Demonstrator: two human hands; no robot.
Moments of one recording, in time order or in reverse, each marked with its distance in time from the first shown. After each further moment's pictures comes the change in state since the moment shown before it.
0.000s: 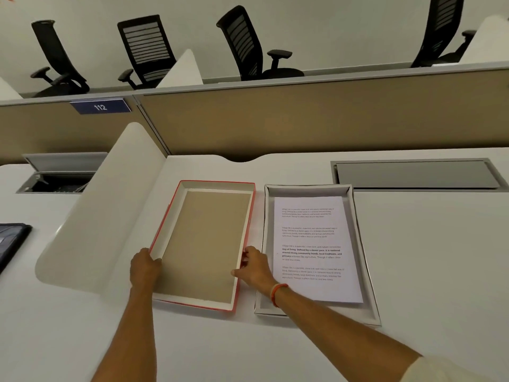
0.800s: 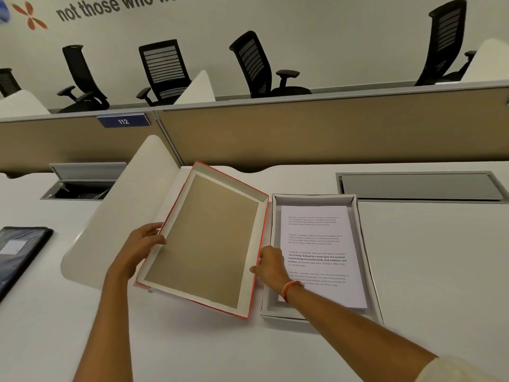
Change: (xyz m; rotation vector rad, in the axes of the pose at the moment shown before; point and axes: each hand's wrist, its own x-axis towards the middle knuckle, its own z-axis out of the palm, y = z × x) left_hand -0.033 0.048 -0.114 -0.463 -0.272 0.140; right_hand -0.012 -0.016 -0.026 -0.273 0.134 -0.084
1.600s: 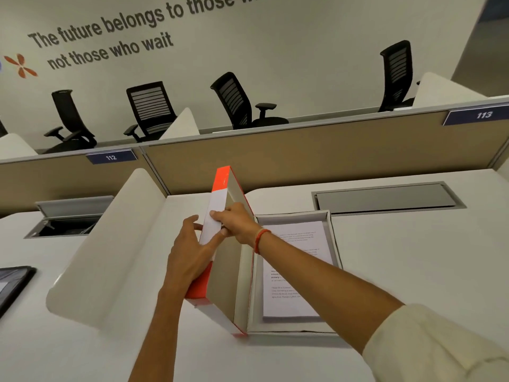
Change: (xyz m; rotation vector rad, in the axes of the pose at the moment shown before) left_hand -0.101 0.114 0.114 0.263 0.159 0.380; right_hand 0.007 -0.134 -0.102 0.725 -0.167 -0.090
